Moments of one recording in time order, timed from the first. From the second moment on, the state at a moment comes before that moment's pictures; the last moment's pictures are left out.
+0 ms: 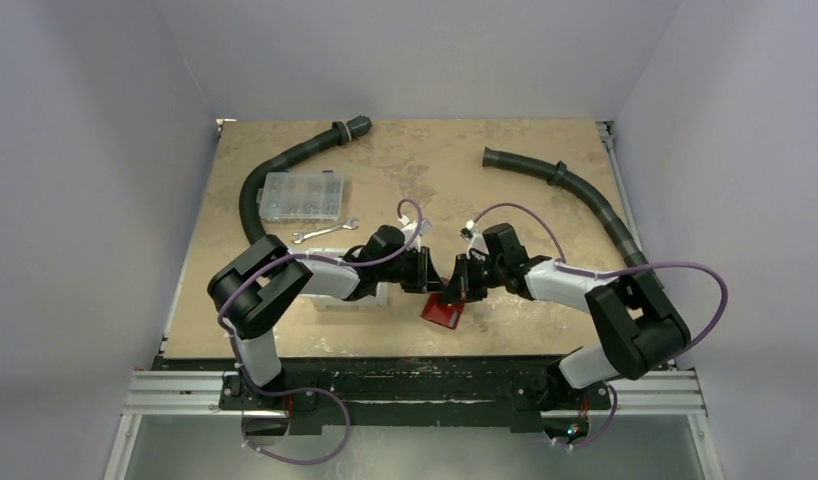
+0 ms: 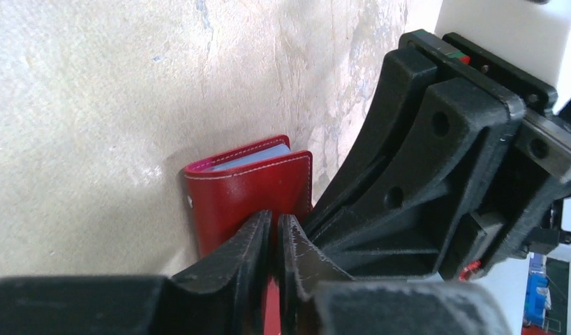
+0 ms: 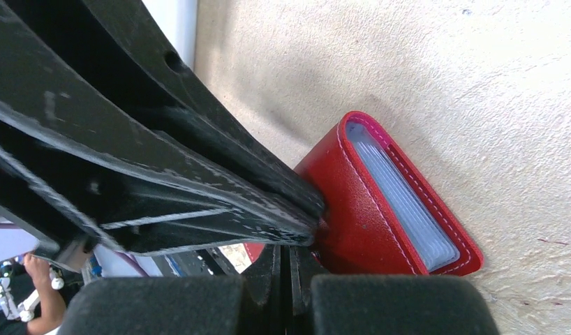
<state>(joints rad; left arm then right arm) -0.78 1.81 0.76 0.50 0.44 -0.78 0.50 1.47 0.58 0.00 -0.59 0.56</state>
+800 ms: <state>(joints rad) -0.82 1.56 0.66 0.26 0.40 -0.67 0.51 1.01 0.83 -0.50 -0.20 0.67</state>
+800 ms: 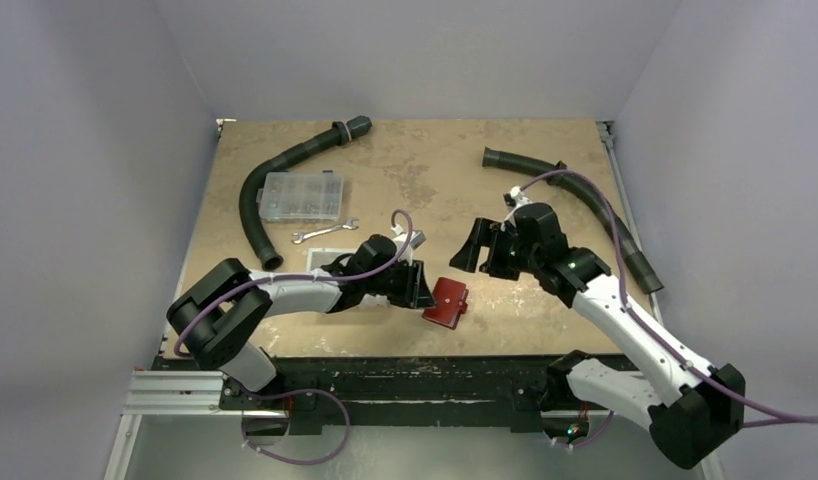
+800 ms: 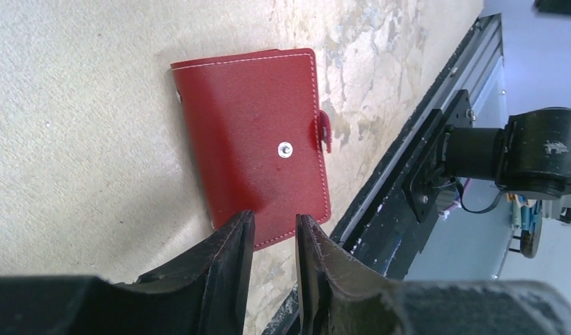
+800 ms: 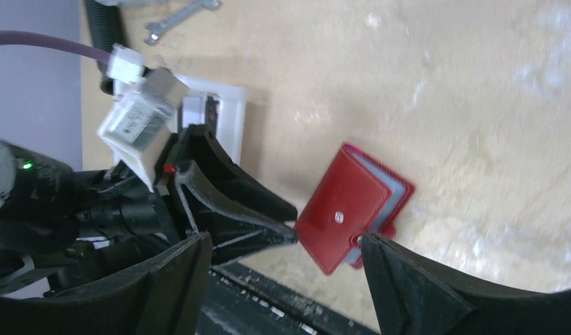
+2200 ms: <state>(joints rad) -0.91 1.62 0.69 0.25 0.25 -0.65 0.74 1.42 0.90 -0.74 0.14 0.89</state>
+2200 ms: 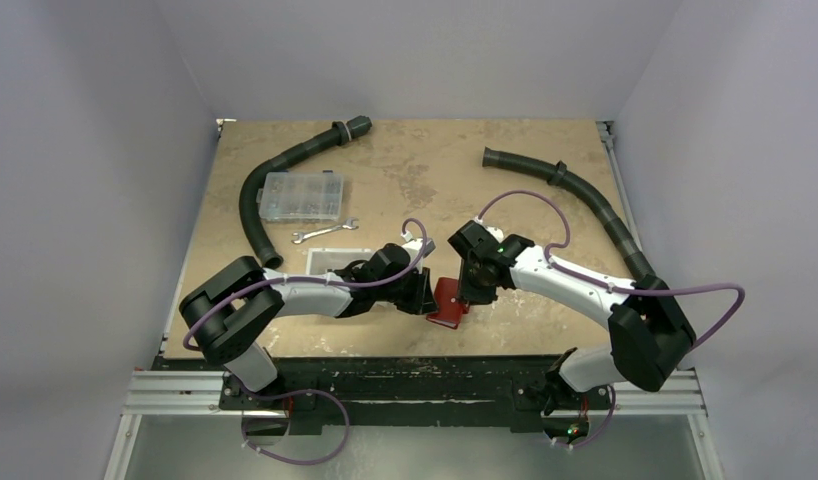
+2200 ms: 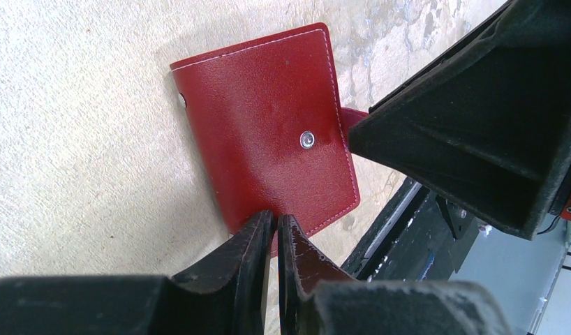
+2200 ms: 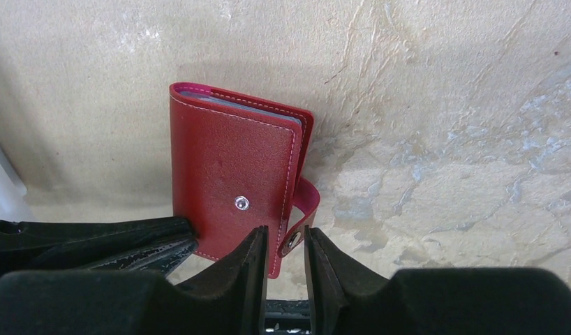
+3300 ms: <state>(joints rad) -0.91 1.62 0.69 0.25 0.25 -0.65 0.69 1.25 0.77 -0.55 -0.01 0.79</state>
